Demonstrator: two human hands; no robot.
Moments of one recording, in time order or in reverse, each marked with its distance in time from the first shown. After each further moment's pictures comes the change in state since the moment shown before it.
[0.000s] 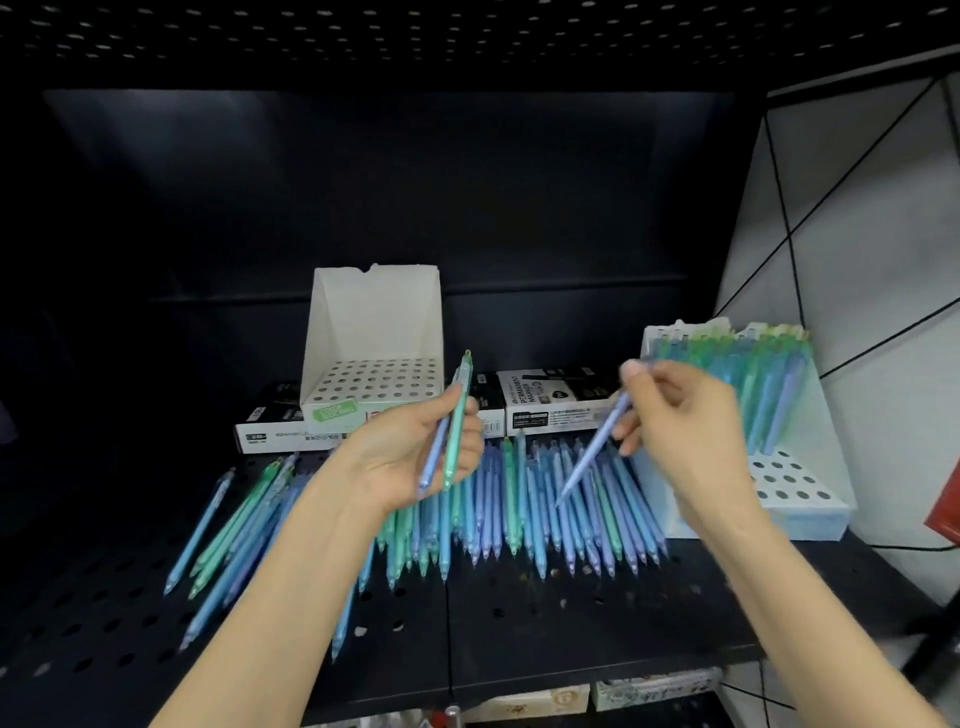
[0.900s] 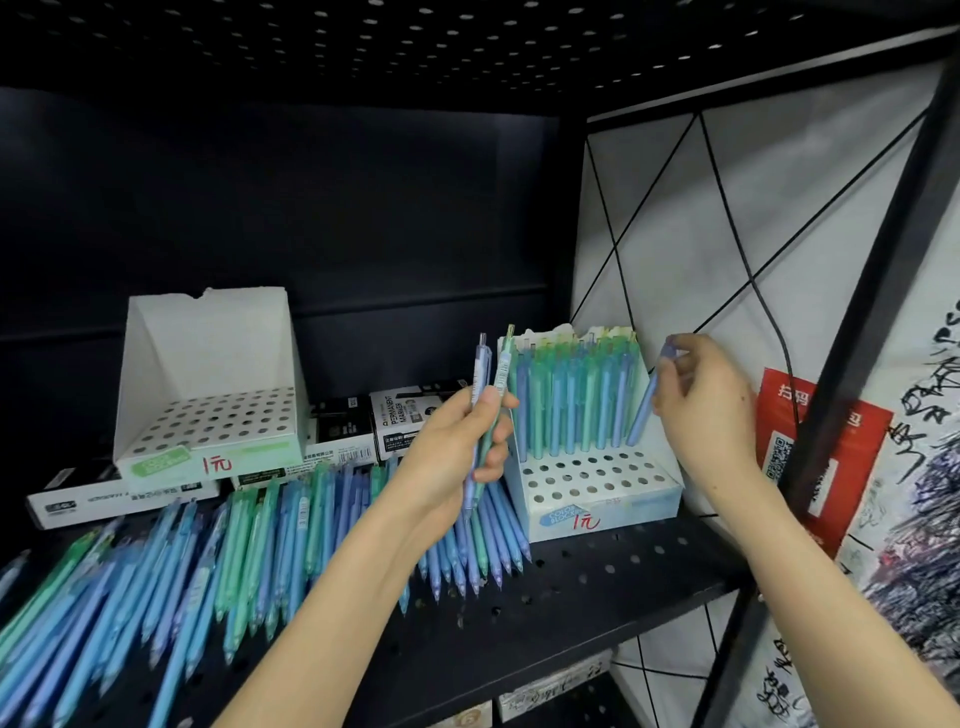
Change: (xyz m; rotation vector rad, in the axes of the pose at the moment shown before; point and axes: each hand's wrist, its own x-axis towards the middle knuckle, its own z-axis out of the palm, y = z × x) left_hand 0.051 -0.071 0.102 0.468 -0.175 0.365; right_hand 0.043 0.039 -0.126 -0.624 0.384 -0.158
